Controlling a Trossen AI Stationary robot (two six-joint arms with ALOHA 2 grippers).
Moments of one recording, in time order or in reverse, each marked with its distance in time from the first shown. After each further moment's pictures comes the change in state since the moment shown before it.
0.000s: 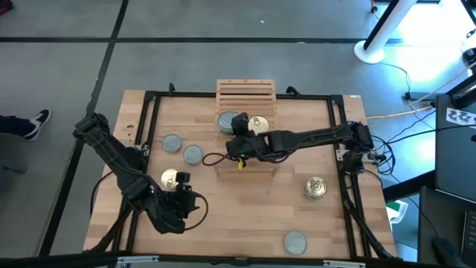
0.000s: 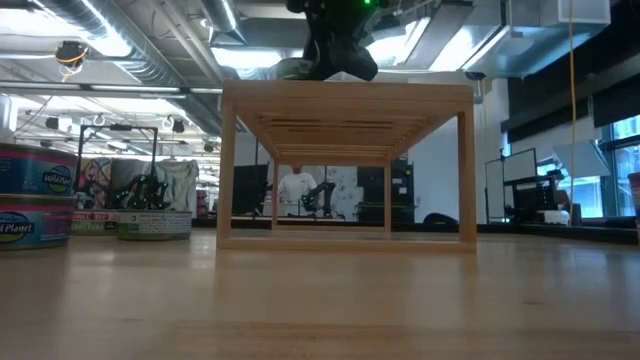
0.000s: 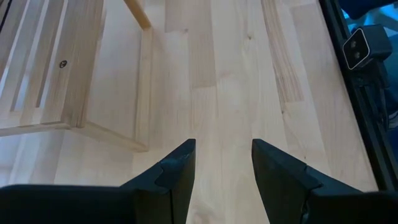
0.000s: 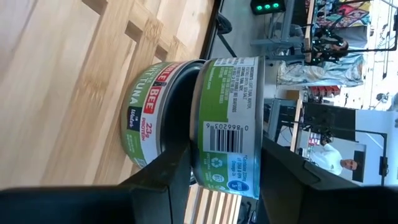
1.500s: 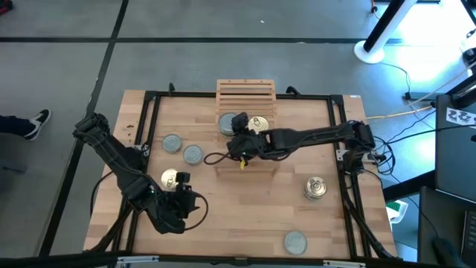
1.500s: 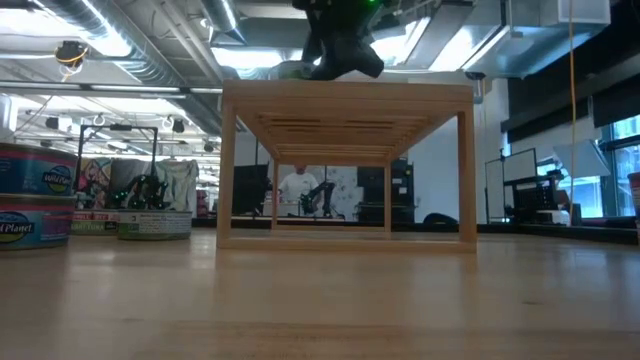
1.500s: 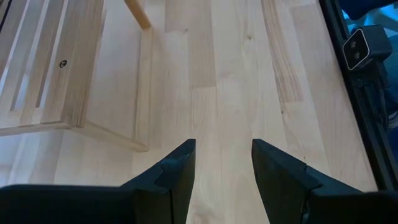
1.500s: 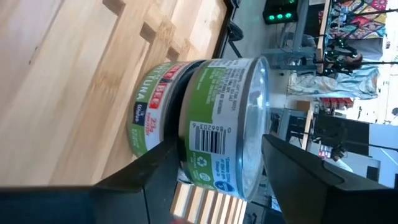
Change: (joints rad) left arm 0.000 0.000 0.000 0.001 0.000 -0.002; right arm 0.000 -0.023 -0.001 -0.022 -0.059 -0.028
